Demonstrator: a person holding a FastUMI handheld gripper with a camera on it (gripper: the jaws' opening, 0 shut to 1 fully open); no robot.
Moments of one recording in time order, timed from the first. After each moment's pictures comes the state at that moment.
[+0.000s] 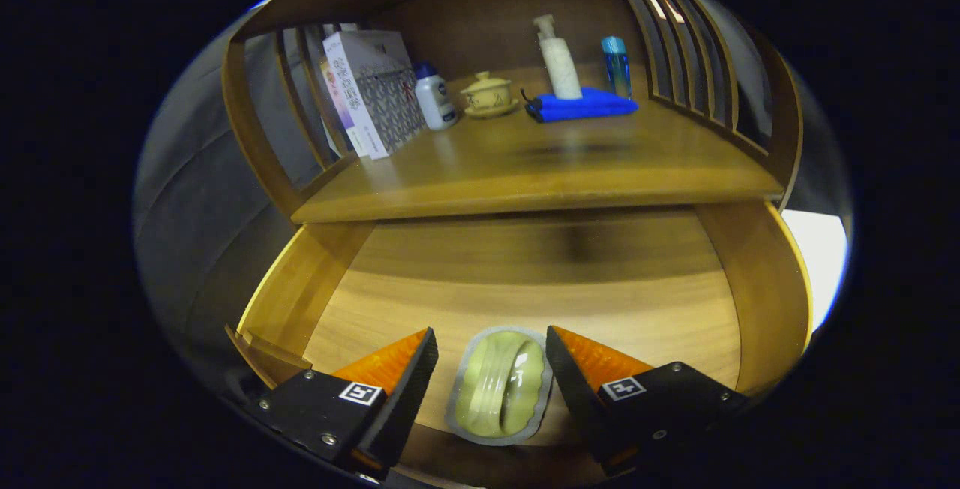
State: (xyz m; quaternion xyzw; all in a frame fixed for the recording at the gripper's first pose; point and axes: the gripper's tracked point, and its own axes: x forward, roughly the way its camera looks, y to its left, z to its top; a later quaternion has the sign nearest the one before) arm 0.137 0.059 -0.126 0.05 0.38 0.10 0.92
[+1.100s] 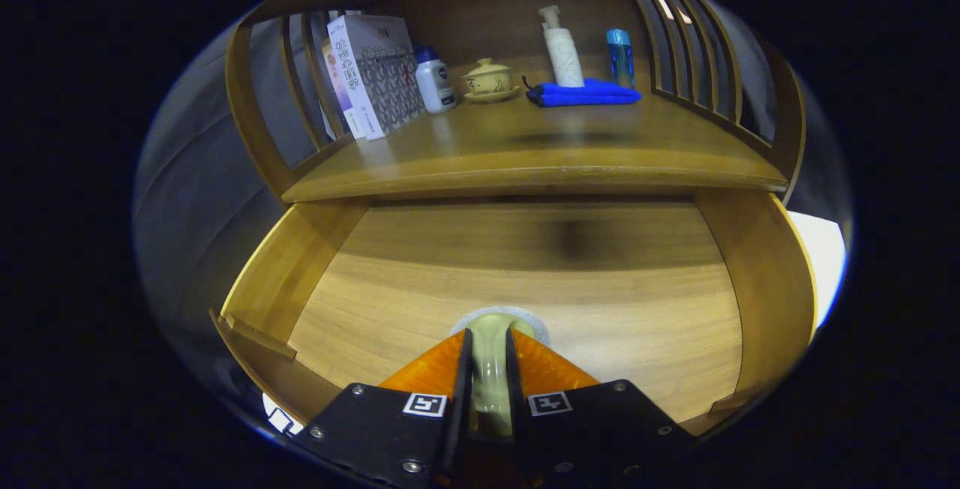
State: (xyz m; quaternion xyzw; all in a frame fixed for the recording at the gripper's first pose) arm 0.134 0.059 -0.133 0.02 0.37 0.10 0.92
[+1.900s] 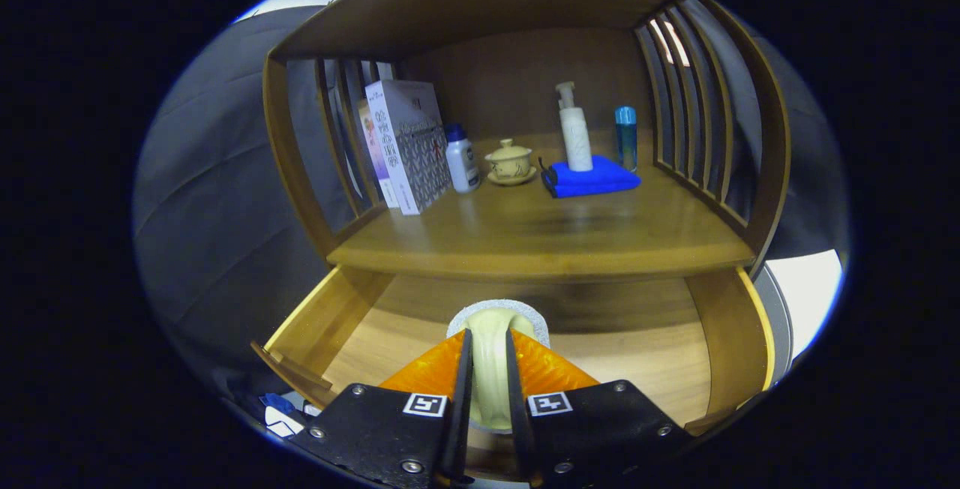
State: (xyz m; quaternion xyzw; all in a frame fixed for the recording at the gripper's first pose) arm 0.142 0.070 -0.042 0.03 0.26 0.12 0.96
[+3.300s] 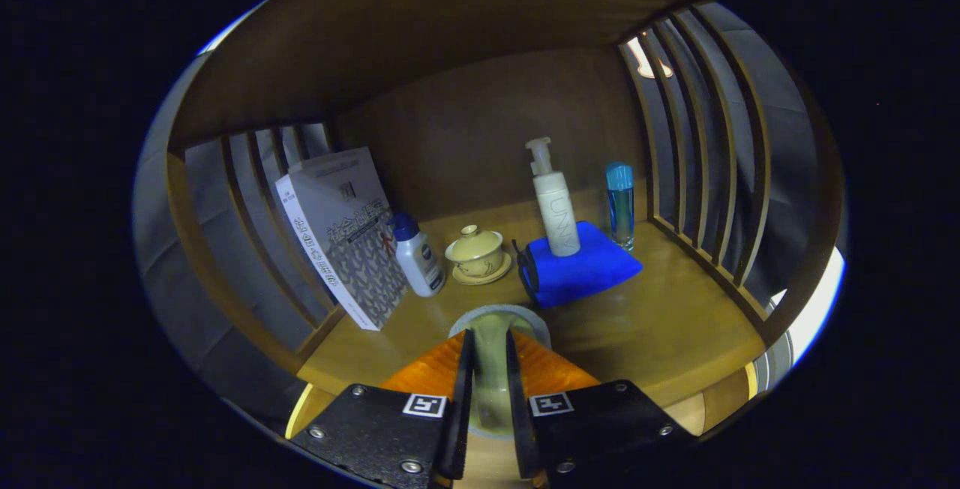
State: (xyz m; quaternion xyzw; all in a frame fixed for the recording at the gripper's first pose) arm 0.291 0.054 0.024 0.07 0.20 0.06 0.97
